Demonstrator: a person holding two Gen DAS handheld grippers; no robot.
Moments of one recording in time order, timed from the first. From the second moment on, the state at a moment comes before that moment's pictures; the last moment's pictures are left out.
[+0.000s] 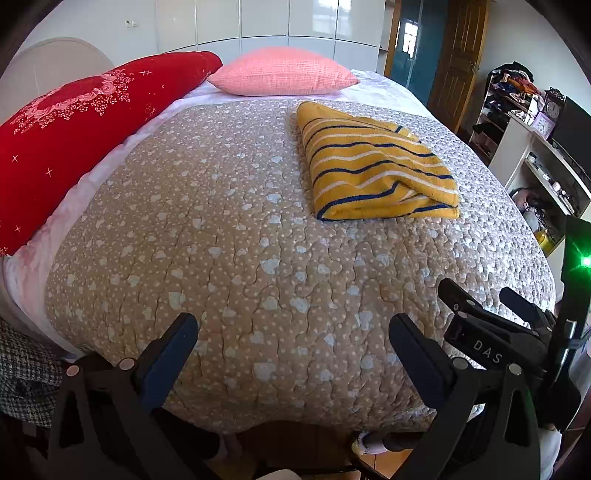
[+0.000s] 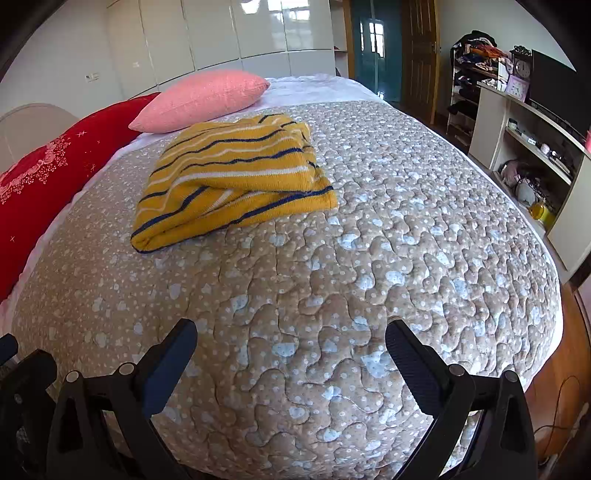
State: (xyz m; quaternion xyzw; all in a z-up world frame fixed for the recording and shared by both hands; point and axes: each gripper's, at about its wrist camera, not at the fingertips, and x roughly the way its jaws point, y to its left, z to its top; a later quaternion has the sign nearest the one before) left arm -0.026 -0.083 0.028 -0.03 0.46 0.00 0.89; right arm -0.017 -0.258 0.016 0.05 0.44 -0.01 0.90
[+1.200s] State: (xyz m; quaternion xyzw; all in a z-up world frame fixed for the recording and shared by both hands) left arm 0.023 -0.085 -0.046 -0.04 0.55 0.00 0.83; right arm 0.012 -0.281 -0.017 0.03 0.43 -0.05 0.90
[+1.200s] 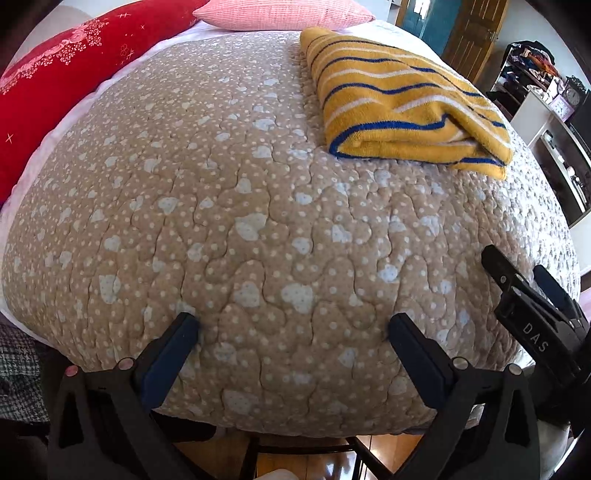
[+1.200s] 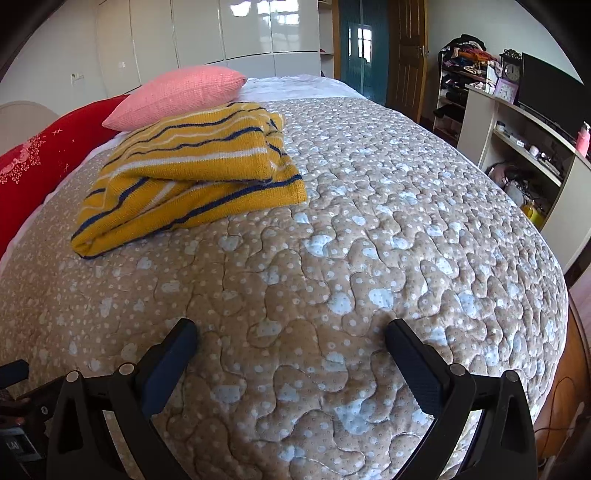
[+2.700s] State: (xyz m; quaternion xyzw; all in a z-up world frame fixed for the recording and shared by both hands) left arm -0.002 -0.094 -0.013 -0.04 0.52 0.00 0.85; right arm 0.010 -0.284 -0.005 0.03 0.44 -0.05 0.90
